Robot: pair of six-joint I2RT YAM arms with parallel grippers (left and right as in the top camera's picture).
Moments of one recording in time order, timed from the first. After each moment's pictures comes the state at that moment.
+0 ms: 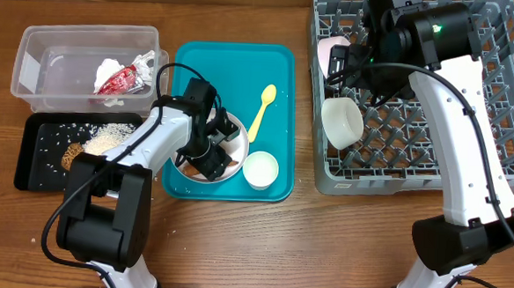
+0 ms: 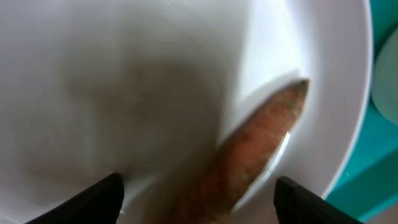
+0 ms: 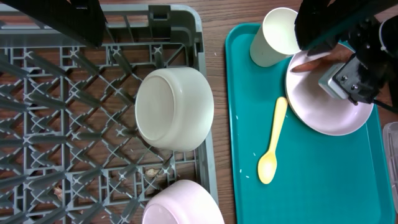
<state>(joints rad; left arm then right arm) -0.24 1.87 1.17 -0.83 0.12 0.43 0.30 1.91 2.24 -1.58 -0.02 0.36</state>
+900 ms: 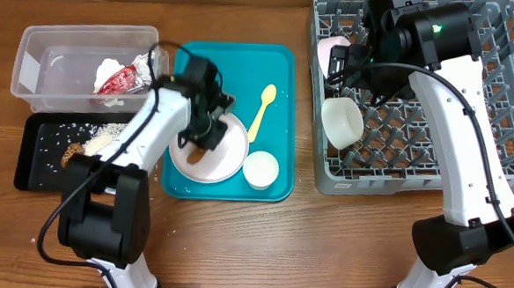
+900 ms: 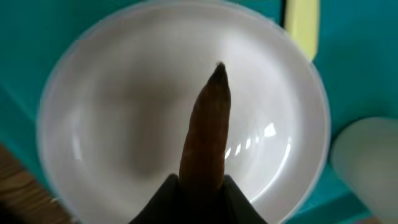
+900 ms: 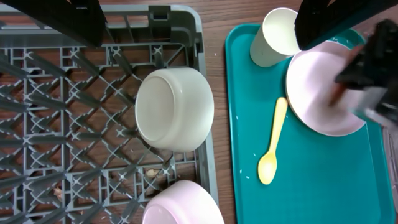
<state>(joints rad) -0.24 1.88 1.41 -0.98 0.08 0.20 0.30 1.91 2.24 -1.58 -0.02 0.36</state>
